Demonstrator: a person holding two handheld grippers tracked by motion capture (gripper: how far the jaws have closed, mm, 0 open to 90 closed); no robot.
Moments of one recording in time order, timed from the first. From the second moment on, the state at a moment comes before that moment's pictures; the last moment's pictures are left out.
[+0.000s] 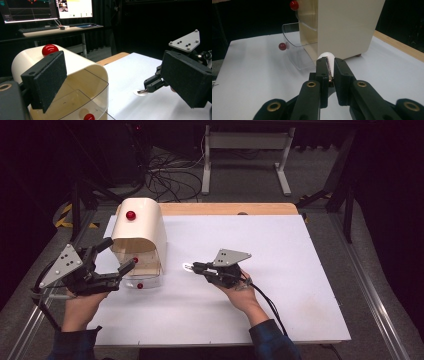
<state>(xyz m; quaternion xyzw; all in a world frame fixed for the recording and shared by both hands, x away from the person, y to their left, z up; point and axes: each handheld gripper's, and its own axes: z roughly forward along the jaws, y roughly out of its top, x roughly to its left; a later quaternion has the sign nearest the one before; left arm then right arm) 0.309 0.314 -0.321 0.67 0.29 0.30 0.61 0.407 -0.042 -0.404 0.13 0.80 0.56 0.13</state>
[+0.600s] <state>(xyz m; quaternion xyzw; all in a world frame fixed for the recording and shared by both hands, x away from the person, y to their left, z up) 0.310 0.312 -0.322 0.67 0.29 0.29 0.62 0.408 -0.016 -0.404 0.11 0.80 0.58 0.11</state>
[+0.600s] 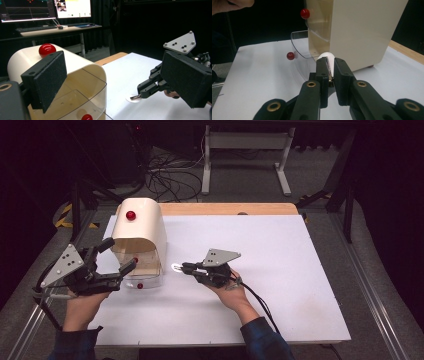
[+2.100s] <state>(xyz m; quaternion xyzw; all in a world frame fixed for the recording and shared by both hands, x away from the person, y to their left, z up) 0.309 0.313 -0.321 0.67 0.29 0.29 0.62 0.410 0.033 -0.410 0.09 0.80 0.59 0.10</state>
